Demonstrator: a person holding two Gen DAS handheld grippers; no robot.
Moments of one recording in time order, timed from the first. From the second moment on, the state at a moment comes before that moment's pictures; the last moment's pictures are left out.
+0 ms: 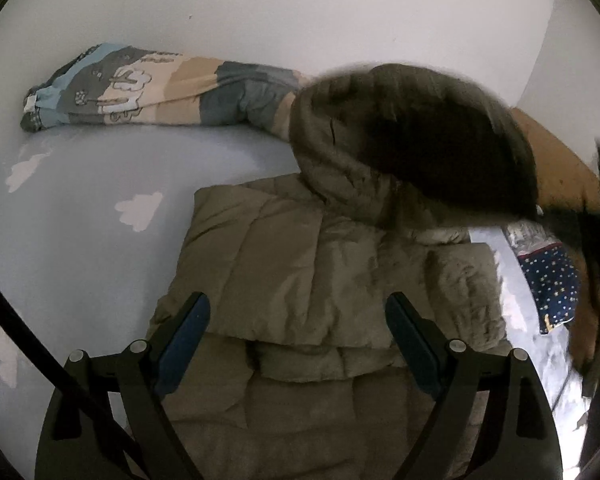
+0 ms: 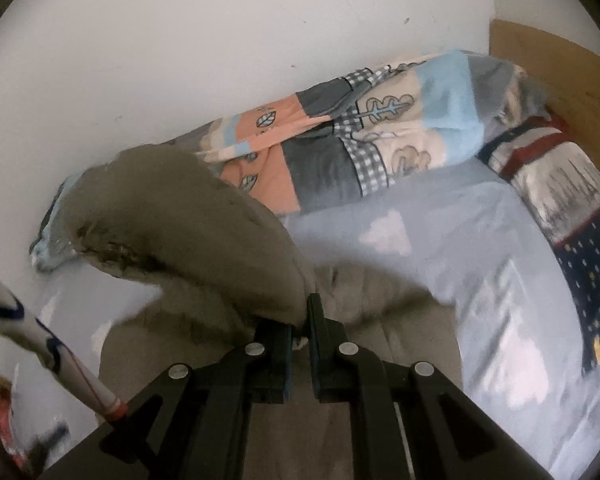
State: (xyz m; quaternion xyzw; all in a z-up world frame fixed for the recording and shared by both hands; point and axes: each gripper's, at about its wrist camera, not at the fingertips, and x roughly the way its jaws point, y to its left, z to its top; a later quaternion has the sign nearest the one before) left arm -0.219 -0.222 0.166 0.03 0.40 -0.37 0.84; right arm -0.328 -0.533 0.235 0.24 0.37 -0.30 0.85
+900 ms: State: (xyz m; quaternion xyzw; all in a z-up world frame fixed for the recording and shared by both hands) left arm -0.202 -0.241 0.138 -0.02 0.46 -0.37 0.81; right arm -0.404 -0.495 0.176 0.37 0.35 -0.29 0.81
